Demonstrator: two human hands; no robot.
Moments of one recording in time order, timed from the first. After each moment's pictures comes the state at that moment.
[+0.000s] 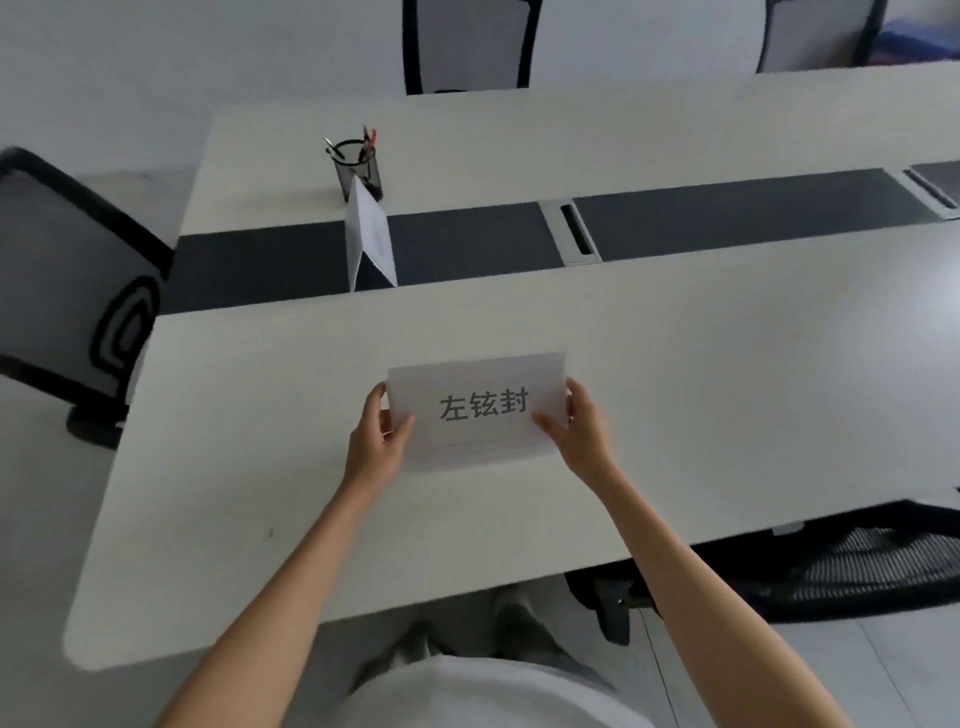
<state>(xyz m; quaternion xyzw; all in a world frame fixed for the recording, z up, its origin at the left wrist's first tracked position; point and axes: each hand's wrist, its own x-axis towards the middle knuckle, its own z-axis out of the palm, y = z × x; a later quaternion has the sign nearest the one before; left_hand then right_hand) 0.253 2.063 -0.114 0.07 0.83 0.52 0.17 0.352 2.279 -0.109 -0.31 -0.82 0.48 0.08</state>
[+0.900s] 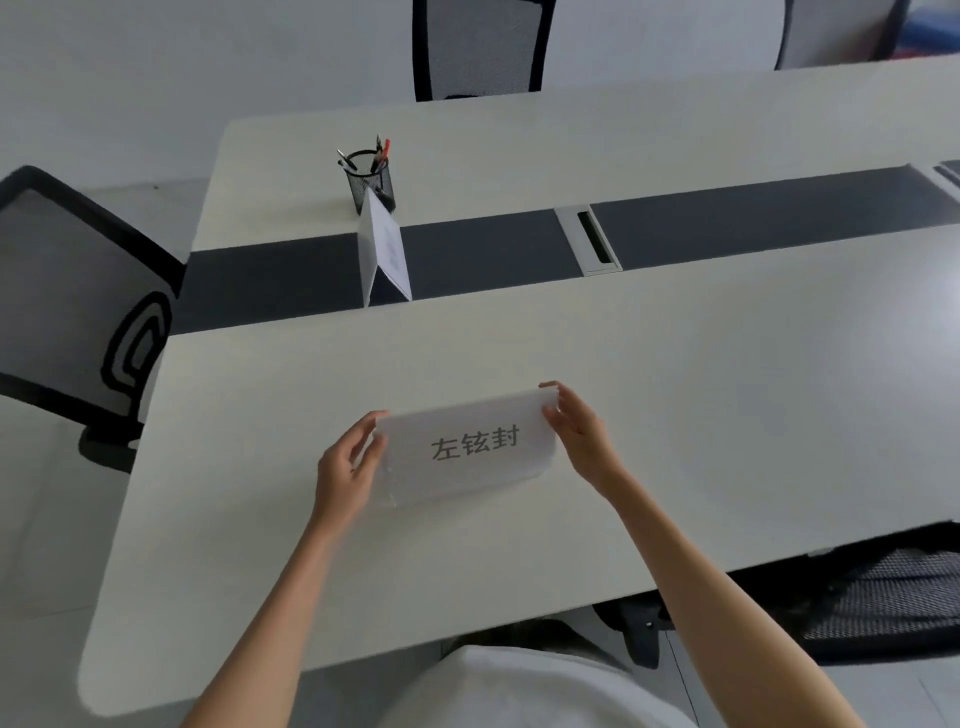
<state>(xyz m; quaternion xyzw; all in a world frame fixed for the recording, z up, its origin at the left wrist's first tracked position) 0.223 2.022 -0.117 0.13 0.81 0.56 0.14 0.322 2.279 -0.126 -0.21 -0.80 0.56 0.07</state>
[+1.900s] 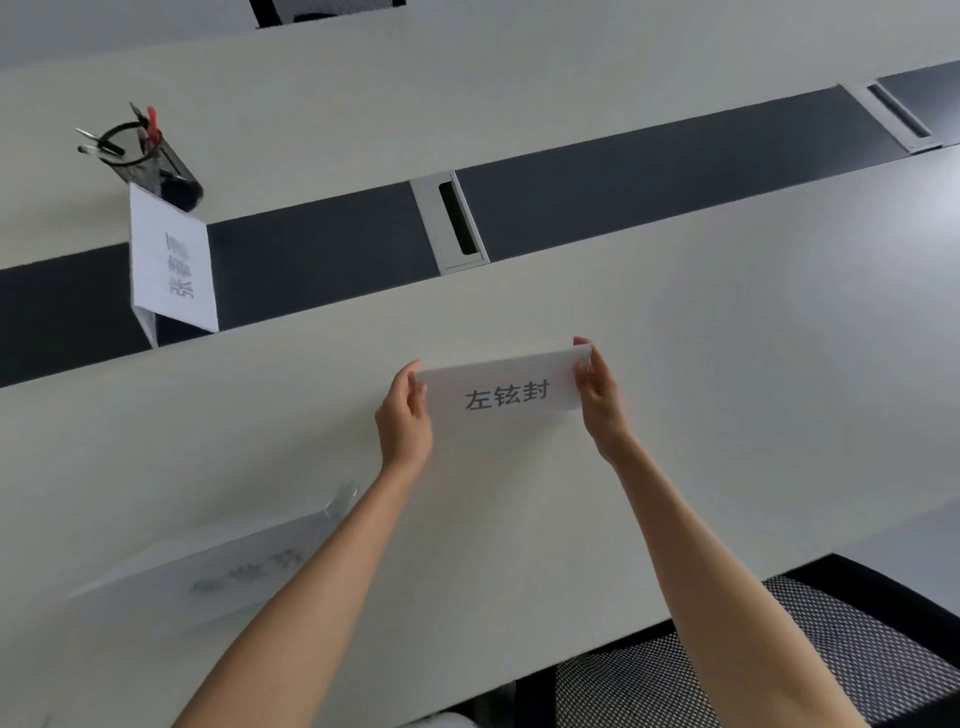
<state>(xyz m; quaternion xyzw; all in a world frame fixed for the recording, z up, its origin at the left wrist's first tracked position) 0.221 2.347 -0.162 0.08 0.86 0.49 0.13 0.328 2.535 -0.176 -0.36 -0.68 0.62 0.13</state>
